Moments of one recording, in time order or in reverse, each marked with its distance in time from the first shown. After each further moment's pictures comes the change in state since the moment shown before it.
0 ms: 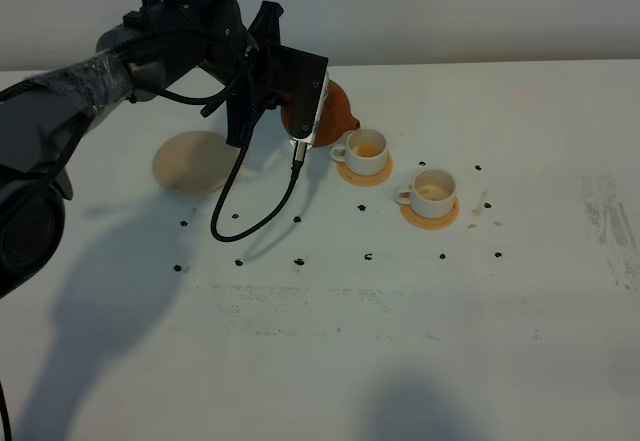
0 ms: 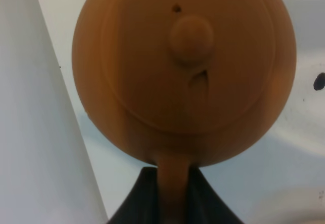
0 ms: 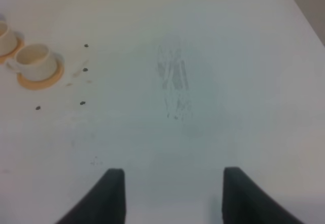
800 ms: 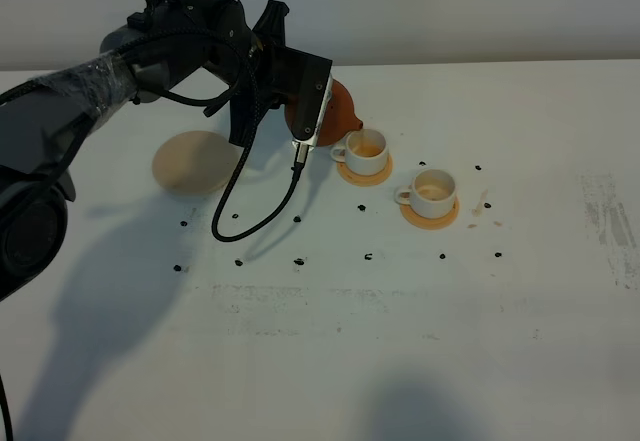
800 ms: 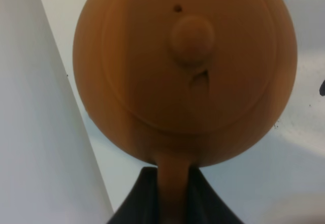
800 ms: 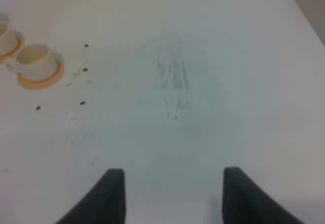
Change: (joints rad) left arm -0.009 0.000 0.000 0.004 -0.015 0.016; right arm 0.000 0.000 0.000 0.000 0.000 0.000
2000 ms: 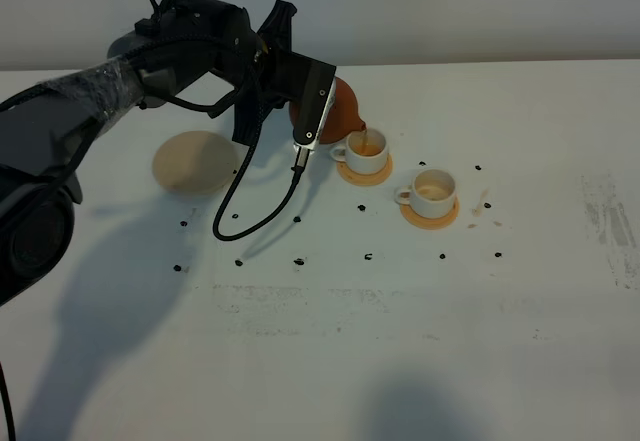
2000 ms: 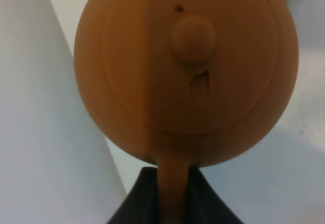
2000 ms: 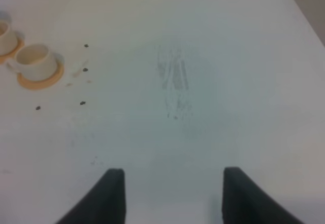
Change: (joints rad) left arm -0.007 0.016 0.000 0.015 -0.063 0.049; right arm 0.000 0.000 0.000 0.000 0.000 0.000
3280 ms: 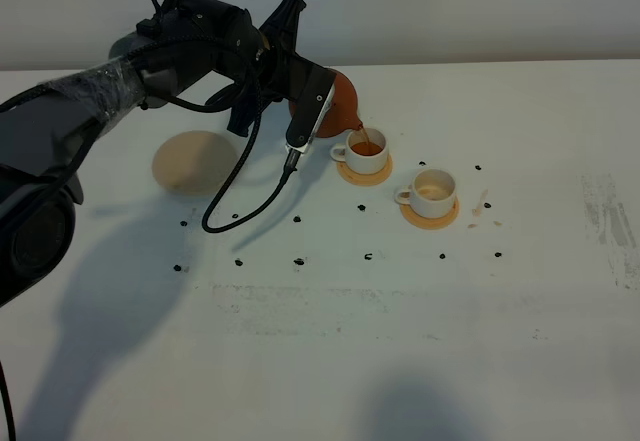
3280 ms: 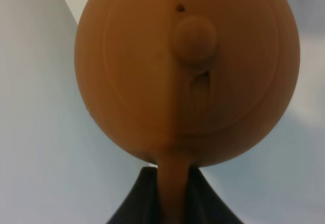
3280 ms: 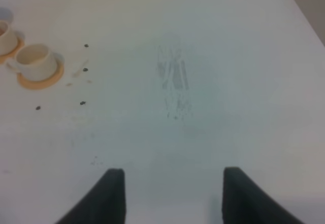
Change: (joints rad) left arm -0.003 0.000 0.000 0.030 -0.049 0.107; right arm 0.000 0.000 0.000 0.000 0.000 0.000
